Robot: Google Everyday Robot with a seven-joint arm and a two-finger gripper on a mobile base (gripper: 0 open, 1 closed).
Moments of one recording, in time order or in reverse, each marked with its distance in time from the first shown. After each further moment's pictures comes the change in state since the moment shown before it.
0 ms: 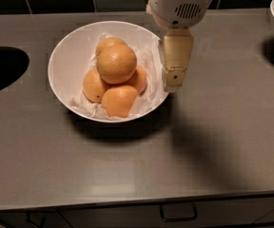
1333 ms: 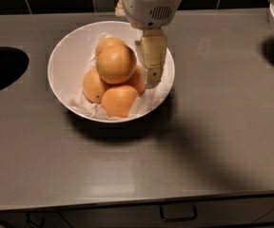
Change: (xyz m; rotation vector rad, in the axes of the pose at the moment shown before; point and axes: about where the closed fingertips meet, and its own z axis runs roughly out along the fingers) arm -0.048 -0.020 0.023 -0.014 -0.104 -0.189
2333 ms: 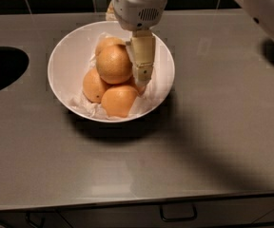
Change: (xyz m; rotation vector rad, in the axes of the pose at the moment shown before) arm -0.009 -0.017 0.024 -0.048 -0.032 -0.040
